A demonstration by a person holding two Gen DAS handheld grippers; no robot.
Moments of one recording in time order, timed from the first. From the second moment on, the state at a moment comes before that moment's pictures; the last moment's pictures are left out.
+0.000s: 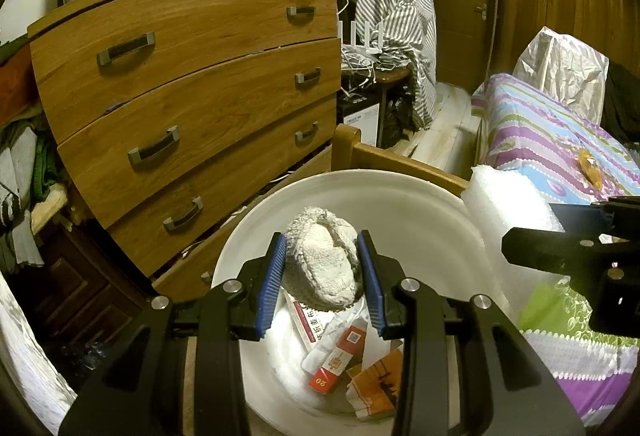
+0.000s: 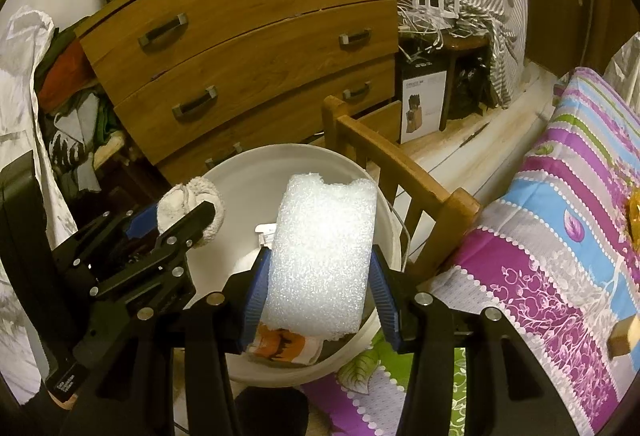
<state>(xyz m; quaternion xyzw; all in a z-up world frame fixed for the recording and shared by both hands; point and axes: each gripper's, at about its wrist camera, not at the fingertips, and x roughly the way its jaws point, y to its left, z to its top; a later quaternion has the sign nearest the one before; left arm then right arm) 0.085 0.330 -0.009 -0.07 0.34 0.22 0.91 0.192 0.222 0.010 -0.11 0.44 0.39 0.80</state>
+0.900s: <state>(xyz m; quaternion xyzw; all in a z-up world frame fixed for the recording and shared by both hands) 0.082 0.333 -0.013 -0.05 0.33 0.23 0.91 0.190 0.230 0.012 -0.12 0.42 0.40 0.81</state>
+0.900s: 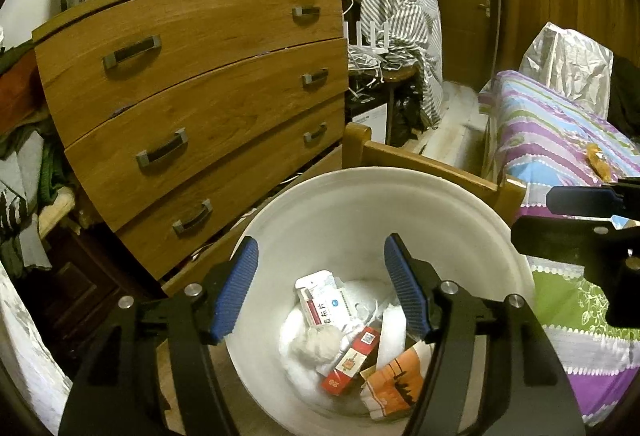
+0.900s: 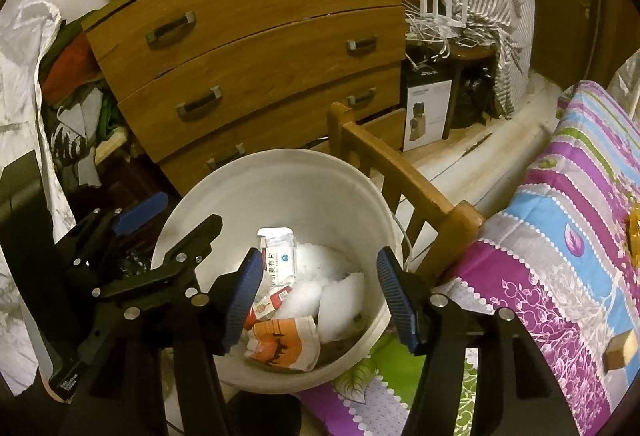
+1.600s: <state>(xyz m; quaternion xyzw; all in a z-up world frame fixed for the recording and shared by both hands) 0.071 0.273 0.020 -0.05 0.29 0.21 0.93 0.140 0.125 0.028 -0.12 0.27 0.28 0.91</state>
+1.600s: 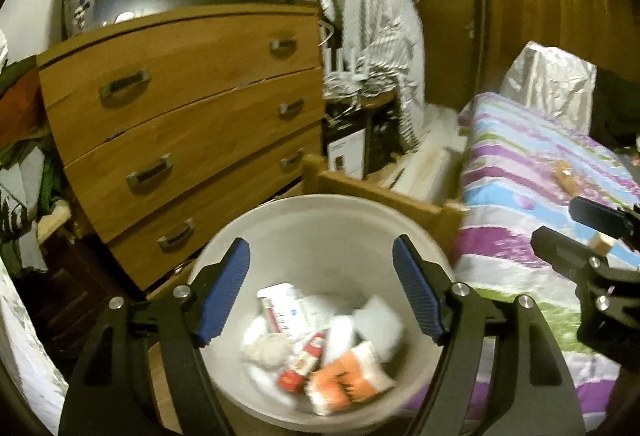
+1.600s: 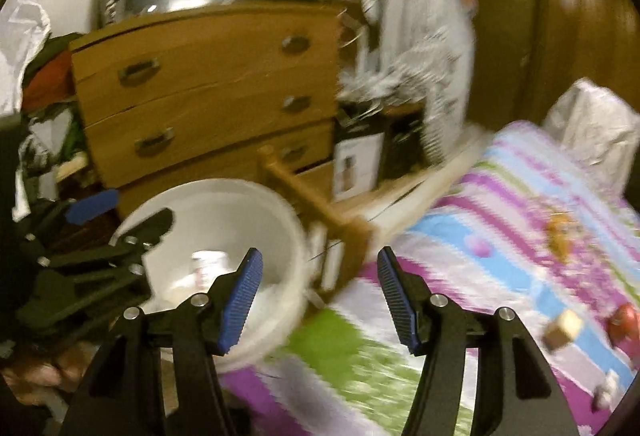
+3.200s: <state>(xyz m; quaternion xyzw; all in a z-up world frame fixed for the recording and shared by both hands) 0.308 -0.078 -0.100 0.05 0.44 -0.13 0.89 0.249 -0.342 -0.113 0.19 0.40 0.00 0.89</state>
